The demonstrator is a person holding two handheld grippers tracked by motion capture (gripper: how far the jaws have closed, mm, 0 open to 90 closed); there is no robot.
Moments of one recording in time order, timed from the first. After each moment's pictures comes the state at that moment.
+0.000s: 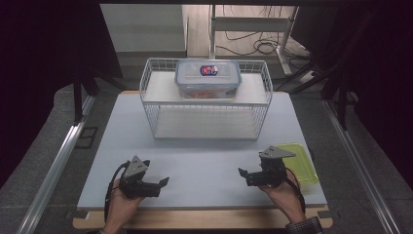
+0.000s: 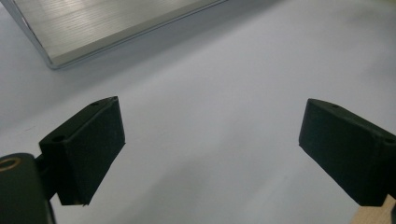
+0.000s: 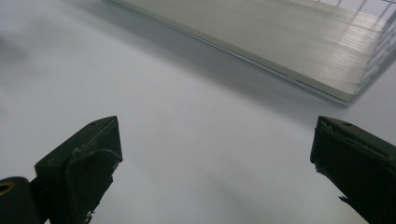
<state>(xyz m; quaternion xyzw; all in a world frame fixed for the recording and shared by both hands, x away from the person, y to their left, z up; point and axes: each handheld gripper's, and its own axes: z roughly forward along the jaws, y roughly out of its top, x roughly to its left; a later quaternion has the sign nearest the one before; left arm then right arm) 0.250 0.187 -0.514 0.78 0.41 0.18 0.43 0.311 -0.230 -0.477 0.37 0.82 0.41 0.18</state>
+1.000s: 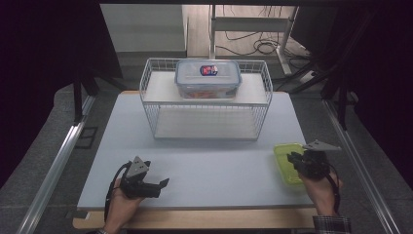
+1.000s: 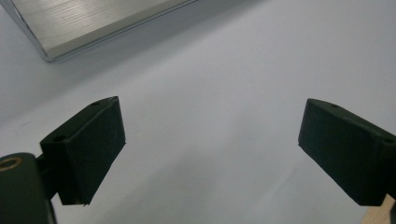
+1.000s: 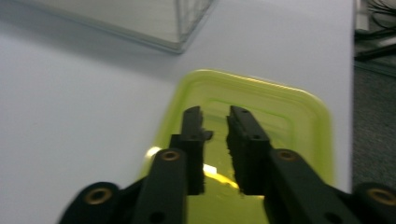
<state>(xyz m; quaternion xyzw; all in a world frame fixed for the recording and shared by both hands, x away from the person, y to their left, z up) 0.253 0.187 -0.521 0.79 0.41 0.18 0.42 0.326 -0.341 -0.457 0.48 0.78 0.34 0.24</state>
